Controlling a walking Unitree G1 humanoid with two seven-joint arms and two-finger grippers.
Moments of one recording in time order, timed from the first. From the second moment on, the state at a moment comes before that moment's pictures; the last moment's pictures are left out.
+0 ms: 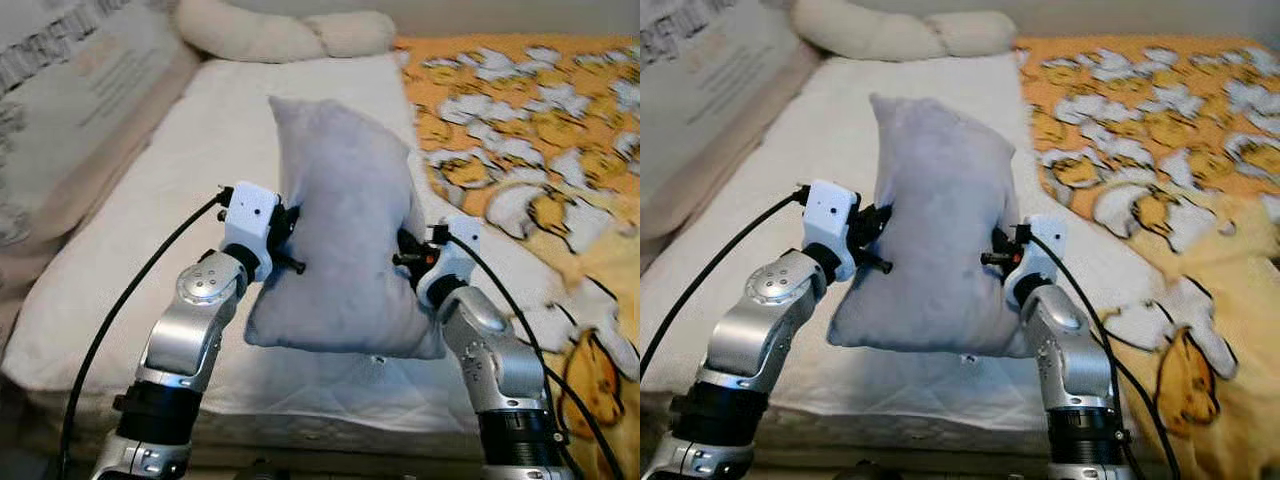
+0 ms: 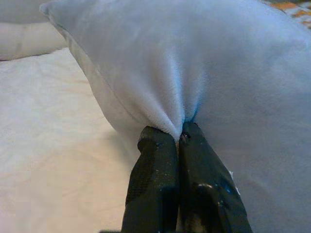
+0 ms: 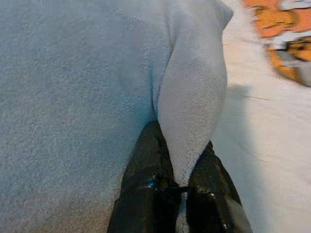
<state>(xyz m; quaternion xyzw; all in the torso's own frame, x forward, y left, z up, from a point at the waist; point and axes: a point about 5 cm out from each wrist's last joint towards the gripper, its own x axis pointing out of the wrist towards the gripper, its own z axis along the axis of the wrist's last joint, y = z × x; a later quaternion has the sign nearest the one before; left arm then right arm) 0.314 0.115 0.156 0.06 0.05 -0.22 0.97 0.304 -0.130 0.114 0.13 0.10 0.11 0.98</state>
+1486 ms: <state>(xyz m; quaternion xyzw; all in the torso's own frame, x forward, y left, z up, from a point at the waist) 0.318 0.124 0.148 0.08 0.07 -0.22 0.97 0.305 -0.124 0.110 0.12 0.11 0.11 0.98</state>
